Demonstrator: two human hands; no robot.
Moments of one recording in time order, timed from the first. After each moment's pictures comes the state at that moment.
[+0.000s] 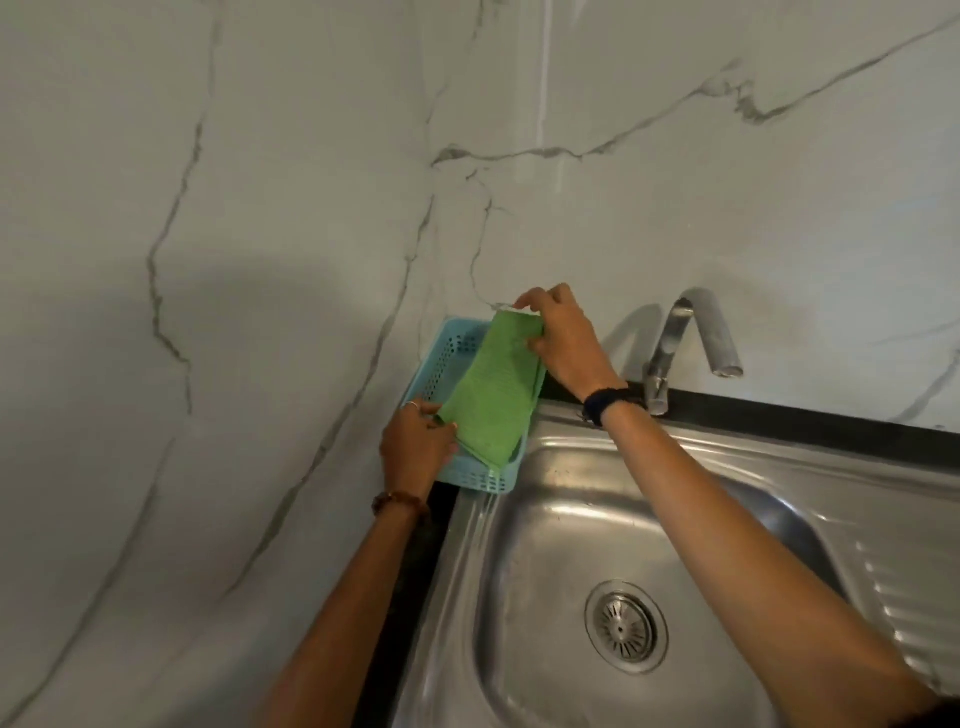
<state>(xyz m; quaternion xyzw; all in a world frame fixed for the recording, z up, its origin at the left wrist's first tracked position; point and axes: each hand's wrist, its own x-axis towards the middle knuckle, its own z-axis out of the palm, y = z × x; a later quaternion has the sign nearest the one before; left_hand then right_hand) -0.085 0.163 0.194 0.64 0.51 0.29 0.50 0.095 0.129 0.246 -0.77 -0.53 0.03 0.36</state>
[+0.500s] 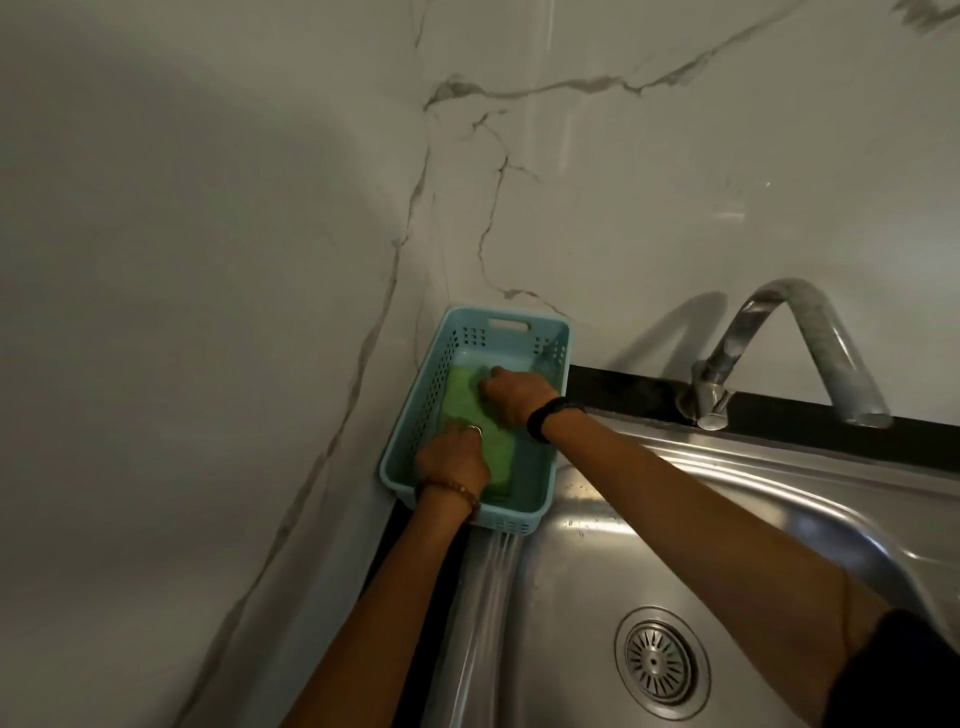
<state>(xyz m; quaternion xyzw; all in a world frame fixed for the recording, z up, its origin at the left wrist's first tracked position) -0.021 0.224 0.135 0.85 0.47 -0.13 0.18 0.099 0.238 0.136 -0.75 -0.64 0.11 -0.13</state>
